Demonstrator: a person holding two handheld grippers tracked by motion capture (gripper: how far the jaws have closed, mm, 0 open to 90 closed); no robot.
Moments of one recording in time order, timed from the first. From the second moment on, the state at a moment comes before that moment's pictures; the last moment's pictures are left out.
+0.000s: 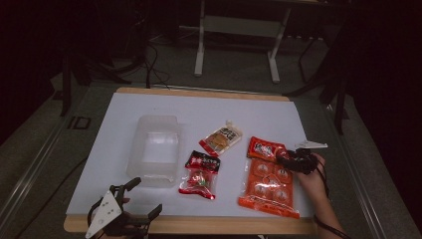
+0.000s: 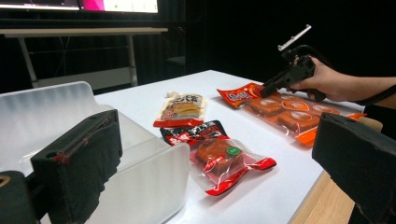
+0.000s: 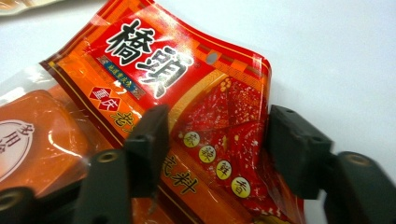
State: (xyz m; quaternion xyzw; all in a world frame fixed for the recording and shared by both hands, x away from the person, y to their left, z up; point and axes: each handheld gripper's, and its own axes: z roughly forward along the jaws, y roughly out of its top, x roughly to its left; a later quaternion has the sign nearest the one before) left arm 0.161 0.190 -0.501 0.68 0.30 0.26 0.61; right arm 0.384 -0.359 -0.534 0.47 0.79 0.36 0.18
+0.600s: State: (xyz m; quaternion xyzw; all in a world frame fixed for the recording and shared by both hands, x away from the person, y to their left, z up) left arm 0.161 0.190 -0.501 0.68 0.30 0.27 0.61; right arm 0.383 -0.350 -0.516 0.48 0.78 0.34 0.20
